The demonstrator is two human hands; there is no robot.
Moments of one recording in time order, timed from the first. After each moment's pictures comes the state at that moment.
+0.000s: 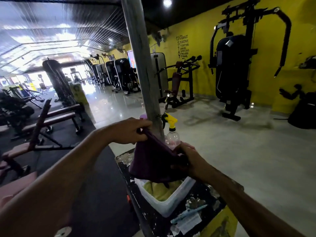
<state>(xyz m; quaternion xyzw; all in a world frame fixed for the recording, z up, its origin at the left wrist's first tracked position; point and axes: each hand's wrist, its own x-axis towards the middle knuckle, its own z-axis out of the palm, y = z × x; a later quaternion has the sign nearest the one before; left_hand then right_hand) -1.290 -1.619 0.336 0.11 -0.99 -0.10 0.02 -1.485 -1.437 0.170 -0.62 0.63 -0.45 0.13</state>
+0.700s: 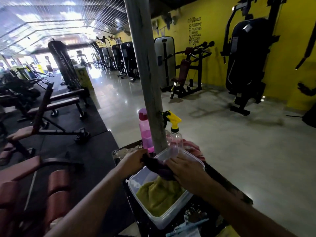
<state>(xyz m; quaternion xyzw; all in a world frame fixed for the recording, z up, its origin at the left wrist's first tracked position) -1.329 -1.685 0.146 0.28 -0.95 -0.11 0.11 -1.511 -1.494 0.136 -0.74 0.64 -0.17 -0.10</state>
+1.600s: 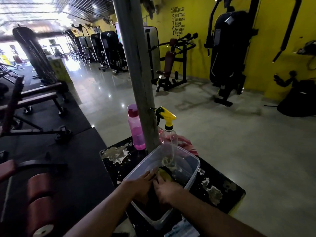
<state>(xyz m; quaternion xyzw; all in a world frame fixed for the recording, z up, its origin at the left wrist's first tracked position) -1.355 -1.660 0.074 0.13 -0.94 0.00 -0.31 -1.448 -1.545 0.069 -0.69 0.70 0.17 0.07</state>
